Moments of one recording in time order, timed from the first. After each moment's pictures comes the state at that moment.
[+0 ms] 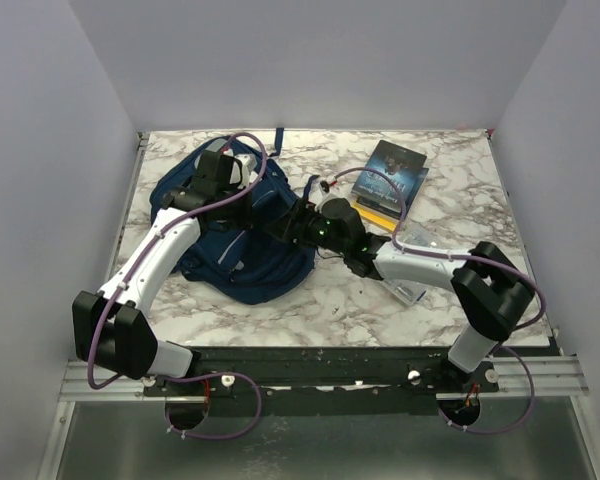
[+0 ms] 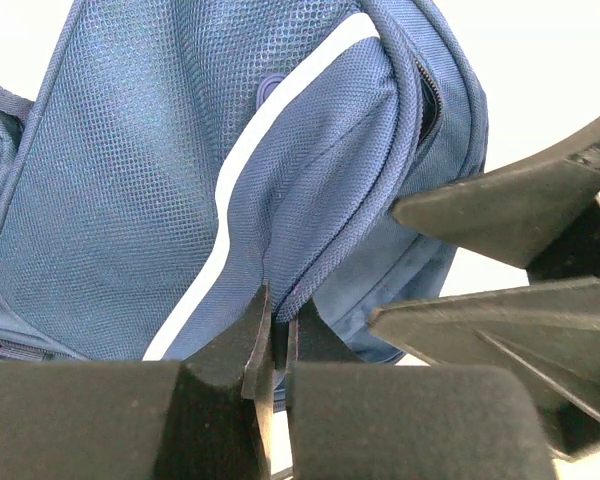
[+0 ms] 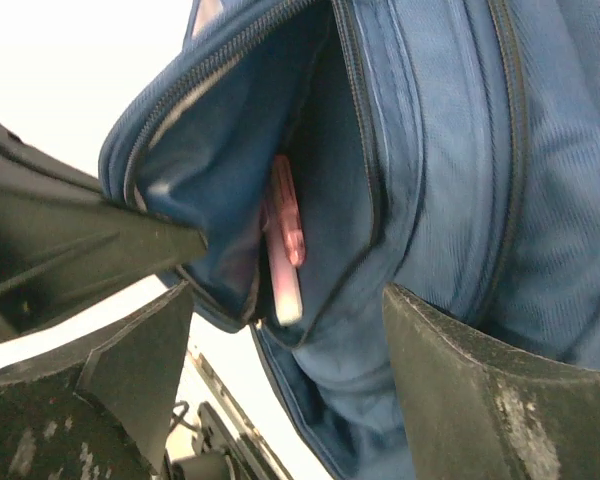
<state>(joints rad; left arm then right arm) -0.32 1.39 1.25 -0.73 0.21 -0.20 0.84 1.72 1.02 0.40 -0.02 0.94</state>
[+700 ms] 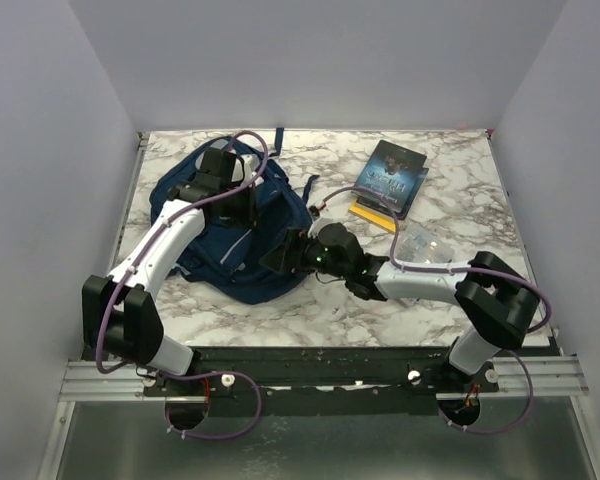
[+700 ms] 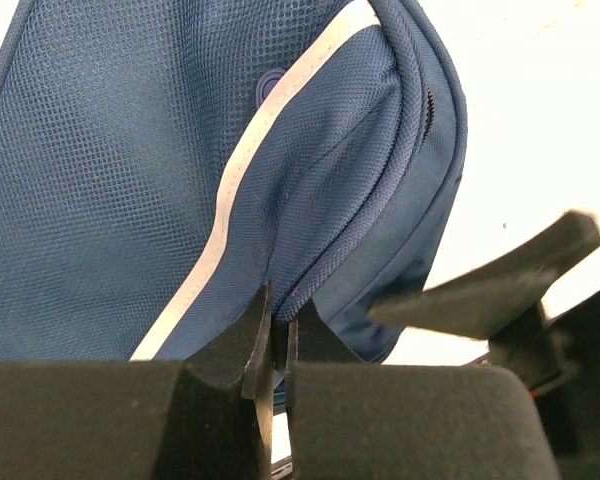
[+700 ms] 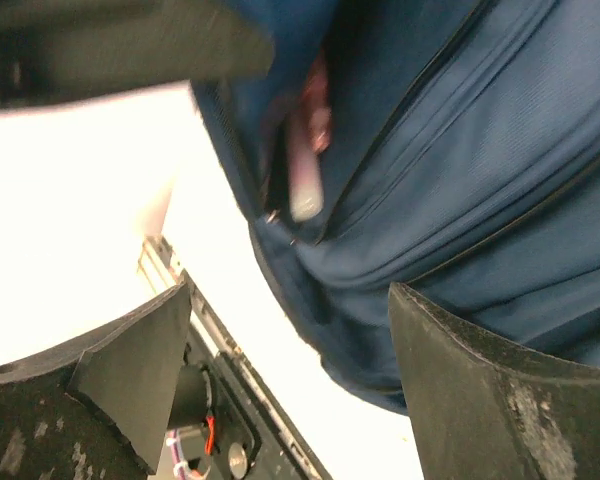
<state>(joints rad) -0.31 1.46 1.26 -0.72 0.30 -0.22 0.92 1.64 0.85 0.46 -0.07 0.88</state>
